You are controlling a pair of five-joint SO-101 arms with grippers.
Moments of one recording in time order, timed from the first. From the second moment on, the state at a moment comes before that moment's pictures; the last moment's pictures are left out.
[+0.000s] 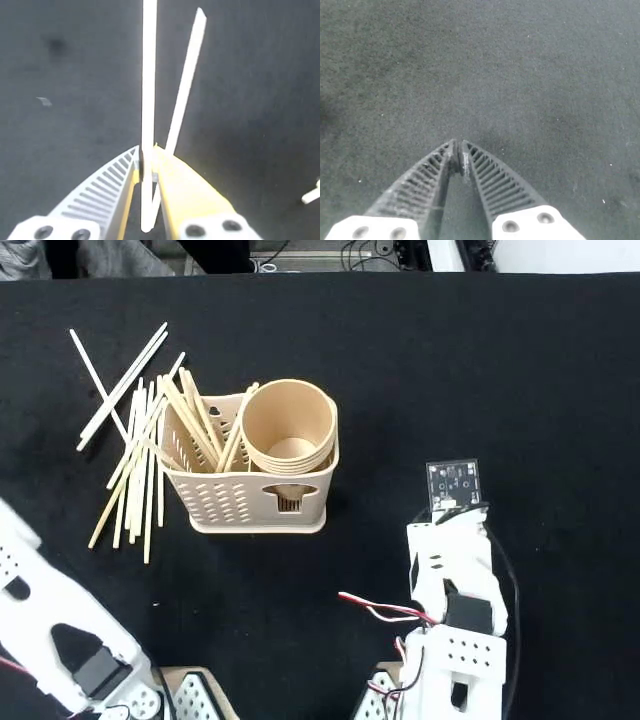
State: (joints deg) left arm -52.9 60.4 -93.4 100.9 -10.7; right arm 11.6 -80.8 95.2 37.0 18.3
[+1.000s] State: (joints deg) left arm -38.4 -21.9 -17.4 86.2 -4.3; right arm 11.6 -80.8 95.2 37.0 18.3
